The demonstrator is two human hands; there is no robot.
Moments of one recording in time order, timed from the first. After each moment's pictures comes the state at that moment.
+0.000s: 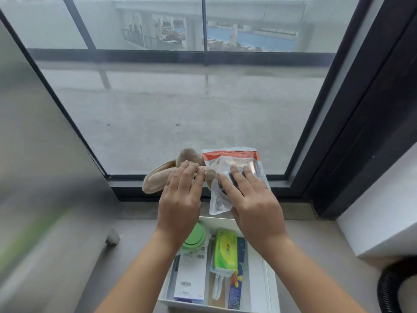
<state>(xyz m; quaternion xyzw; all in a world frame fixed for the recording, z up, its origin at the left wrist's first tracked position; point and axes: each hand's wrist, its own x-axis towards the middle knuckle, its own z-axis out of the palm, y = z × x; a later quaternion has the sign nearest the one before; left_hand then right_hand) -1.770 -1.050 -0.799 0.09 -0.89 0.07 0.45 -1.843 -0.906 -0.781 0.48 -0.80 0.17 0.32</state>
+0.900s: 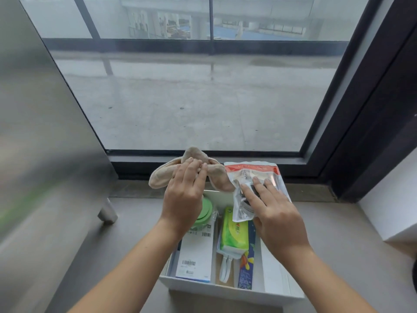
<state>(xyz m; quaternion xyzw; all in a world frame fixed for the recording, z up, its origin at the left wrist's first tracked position) -1.756 -1.059 -0.914 0.09 -0.90 0.04 0.42 -1.828 -0.876 -0.914 0.46 -0.82 0.18 0.29</state>
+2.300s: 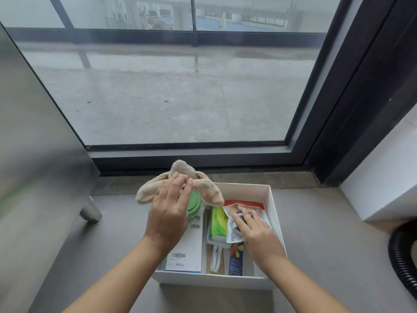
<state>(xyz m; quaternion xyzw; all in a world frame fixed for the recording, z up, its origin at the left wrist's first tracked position) -1.730 -1.049 -0.955 0.08 -0.91 0.00 0.40 -1.824 -0.855 -1.010 0.43 -0.90 0.03 0.04</state>
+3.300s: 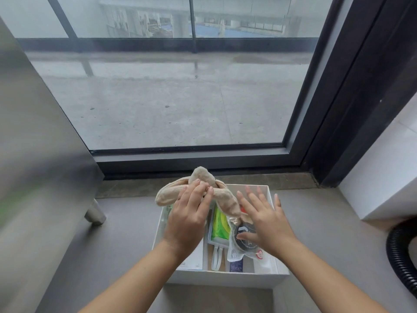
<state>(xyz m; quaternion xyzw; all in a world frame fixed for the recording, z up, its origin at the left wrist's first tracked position) -1.731 -1.018 -0.949 0.02 -0.92 0.00 0.38 -1.843 -0.850 -0.973 0.43 -0.90 0.01 -0.01</state>
